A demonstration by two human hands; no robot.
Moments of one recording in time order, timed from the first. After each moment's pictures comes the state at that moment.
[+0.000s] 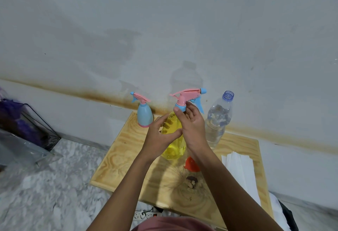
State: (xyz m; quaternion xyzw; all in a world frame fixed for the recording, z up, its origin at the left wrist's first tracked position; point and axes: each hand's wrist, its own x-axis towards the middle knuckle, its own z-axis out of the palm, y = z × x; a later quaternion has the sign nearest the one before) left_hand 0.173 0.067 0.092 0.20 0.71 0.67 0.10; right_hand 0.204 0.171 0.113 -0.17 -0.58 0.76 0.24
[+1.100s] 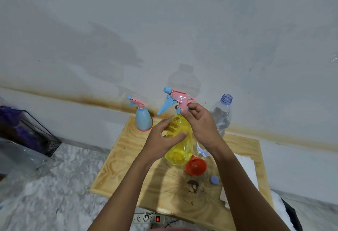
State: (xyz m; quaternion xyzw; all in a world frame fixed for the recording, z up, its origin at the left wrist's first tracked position) left_hand 0.161 0.077 0.100 0.25 0.71 0.65 0.14; right_hand 0.200 0.218 0.129 -0.09 -0.66 0.72 0.18
